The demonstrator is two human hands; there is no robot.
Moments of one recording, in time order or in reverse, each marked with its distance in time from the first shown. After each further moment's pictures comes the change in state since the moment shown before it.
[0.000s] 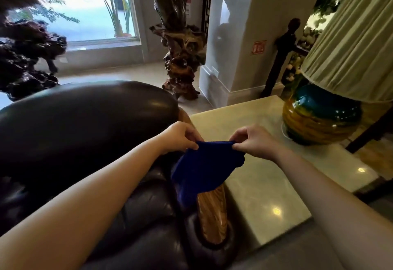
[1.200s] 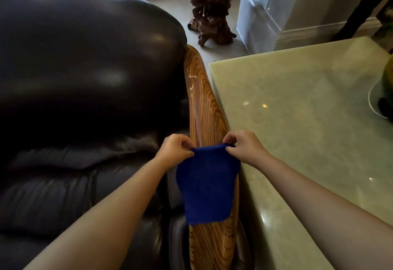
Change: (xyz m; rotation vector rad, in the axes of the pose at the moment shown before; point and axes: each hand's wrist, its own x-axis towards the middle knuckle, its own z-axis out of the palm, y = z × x) left_hand 0.210 -0.246 0.177 -0.119 0.167 -0.417; right_hand 0.230 0.290 0.218 -0.027 -0.184 0.015
